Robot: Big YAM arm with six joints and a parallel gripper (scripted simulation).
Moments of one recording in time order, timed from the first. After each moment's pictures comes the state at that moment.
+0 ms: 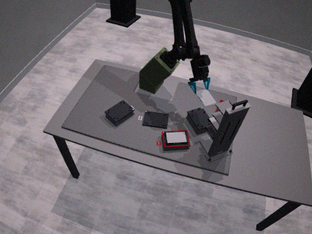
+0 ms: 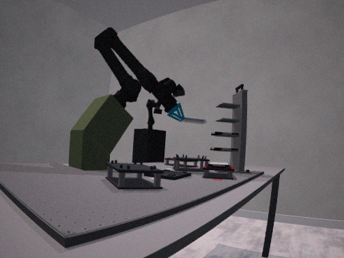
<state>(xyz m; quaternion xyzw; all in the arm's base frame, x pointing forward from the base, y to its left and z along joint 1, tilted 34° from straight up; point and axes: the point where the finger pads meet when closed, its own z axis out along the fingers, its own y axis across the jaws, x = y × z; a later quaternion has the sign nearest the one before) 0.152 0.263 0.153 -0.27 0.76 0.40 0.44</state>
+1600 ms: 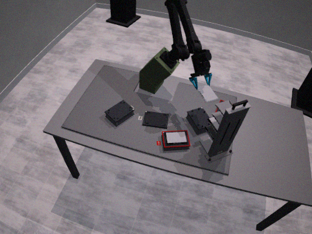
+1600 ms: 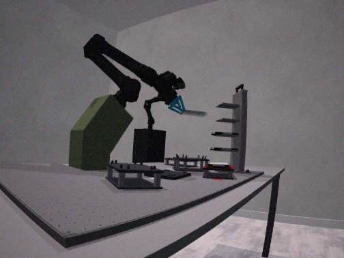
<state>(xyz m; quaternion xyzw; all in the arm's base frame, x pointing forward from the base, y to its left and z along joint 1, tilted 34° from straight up) 0.153 0.243 0.185 -0.27 0.76 0.40 0.44</state>
